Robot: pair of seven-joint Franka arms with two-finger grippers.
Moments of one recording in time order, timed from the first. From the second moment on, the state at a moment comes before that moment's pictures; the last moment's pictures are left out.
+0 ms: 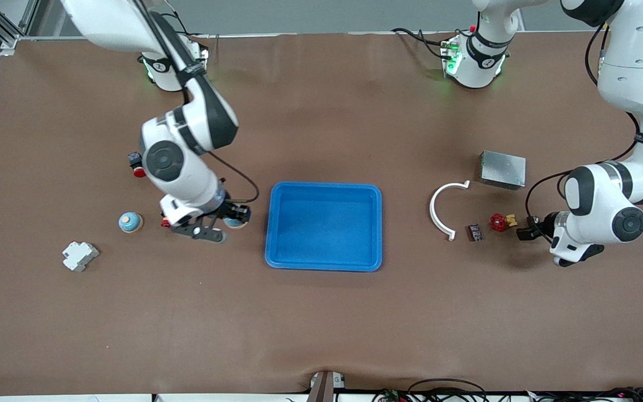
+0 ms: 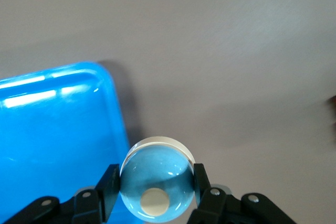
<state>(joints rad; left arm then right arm) 0.19 0.64 -0.06 -1.81 0.09 2.20 -0.31 0.48 0.41 0.02 -1.82 0.08 2.27 0.71</state>
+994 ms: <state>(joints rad) 0.19 0.64 -0.06 -1.75 0.09 2.19 -0.33 0.69 0.60 0.01 -1.73 0.08 2.35 1.01</state>
